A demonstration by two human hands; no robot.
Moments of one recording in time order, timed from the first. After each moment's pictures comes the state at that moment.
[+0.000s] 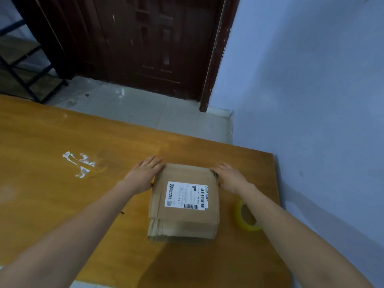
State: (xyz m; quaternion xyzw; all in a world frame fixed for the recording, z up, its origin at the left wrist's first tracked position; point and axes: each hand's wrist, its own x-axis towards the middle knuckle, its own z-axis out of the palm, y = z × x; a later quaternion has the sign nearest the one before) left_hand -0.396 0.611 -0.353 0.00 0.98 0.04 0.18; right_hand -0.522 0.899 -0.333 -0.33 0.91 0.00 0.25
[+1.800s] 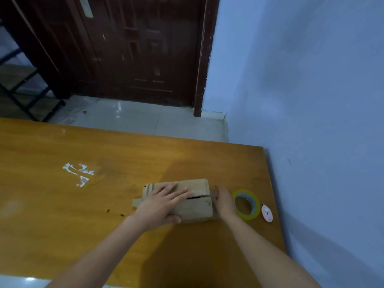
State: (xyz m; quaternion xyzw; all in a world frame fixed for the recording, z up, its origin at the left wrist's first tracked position) left_hand -0.327 0.705 -0.311 0.18 0.97 0.03 0.15; right_hand -0.428 0.925 -0.388 -0.04 0.94 -0.26 0.22
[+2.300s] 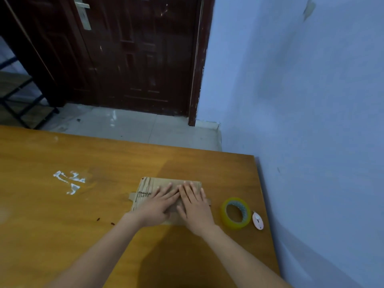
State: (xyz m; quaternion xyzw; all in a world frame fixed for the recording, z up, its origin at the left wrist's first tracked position) left_hand -0.352 0.712 -0.322 0.13 0.96 0.15 0.20; right_hand -0.393 0.886 -0.350 -0.33 0.93 -0.10 0.10
